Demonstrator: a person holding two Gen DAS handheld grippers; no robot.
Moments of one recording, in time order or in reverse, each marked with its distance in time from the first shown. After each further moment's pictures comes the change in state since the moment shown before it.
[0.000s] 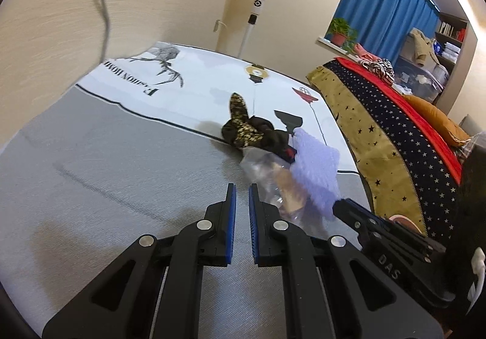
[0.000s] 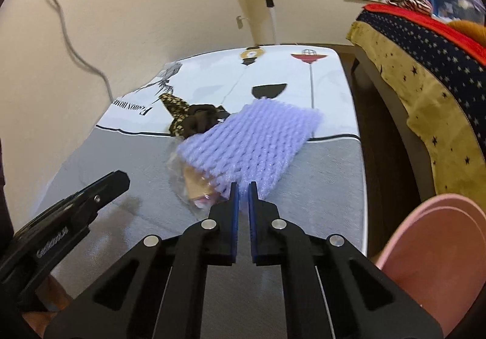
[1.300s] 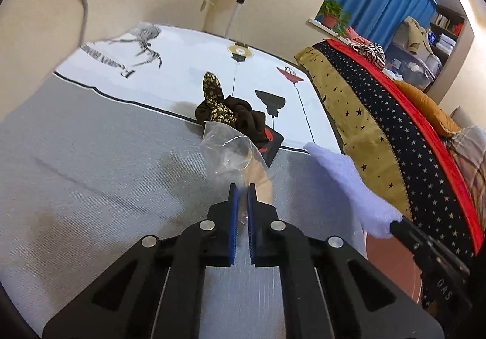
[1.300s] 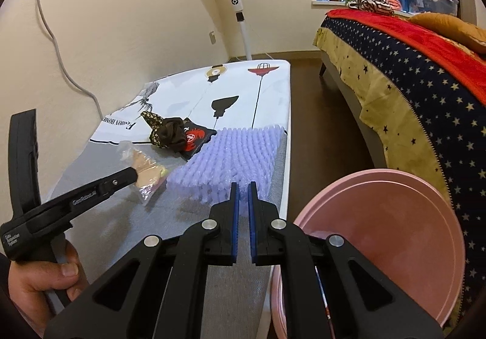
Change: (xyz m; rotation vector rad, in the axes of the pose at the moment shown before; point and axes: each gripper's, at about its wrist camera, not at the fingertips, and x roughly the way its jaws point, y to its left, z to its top) left arm 0.004 -0.016 0.001 0.013 0.105 -0.054; right arm -0.080 -0.037 -0.017 0.068 -0.061 -0.085
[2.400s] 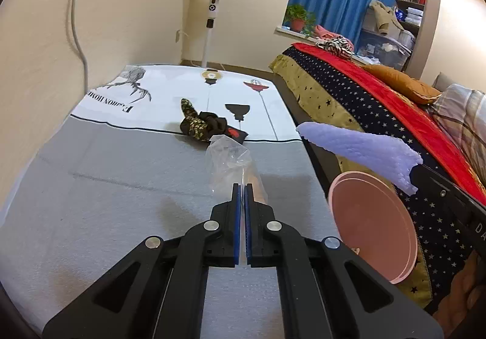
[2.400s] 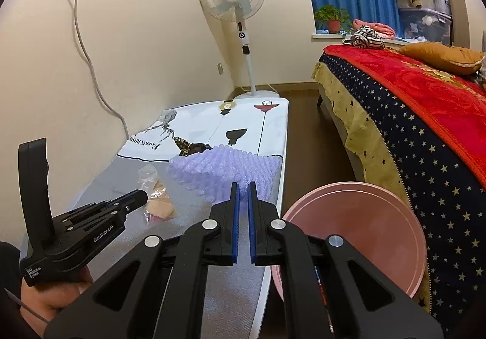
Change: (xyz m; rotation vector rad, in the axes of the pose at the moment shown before) left arm -0.083 -0.036 -0.034 0.184 -0.089 -0.011; right arm -0.106 0.012 -0.012 -0.032 -0.140 0.004
